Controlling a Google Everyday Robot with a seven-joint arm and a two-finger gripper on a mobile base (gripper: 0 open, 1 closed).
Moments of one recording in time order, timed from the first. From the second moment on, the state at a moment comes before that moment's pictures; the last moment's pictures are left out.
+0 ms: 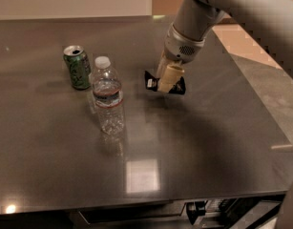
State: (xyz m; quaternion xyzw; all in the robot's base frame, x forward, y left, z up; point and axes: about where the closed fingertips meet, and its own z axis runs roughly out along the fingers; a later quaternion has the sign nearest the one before) arm 0.585 -0.058 0.877 -0.70 0.69 0.09 0.14
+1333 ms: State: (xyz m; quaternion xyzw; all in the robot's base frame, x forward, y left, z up) arm 0.644 0.048 0.871 -0.72 0.66 0.11 0.17
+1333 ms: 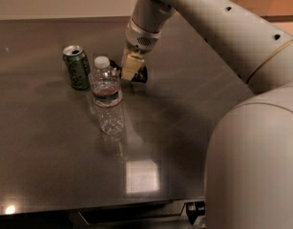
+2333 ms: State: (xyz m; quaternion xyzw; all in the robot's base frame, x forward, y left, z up) arm 0.644 0.088 0.855 -0.73 0.65 0.12 0.16
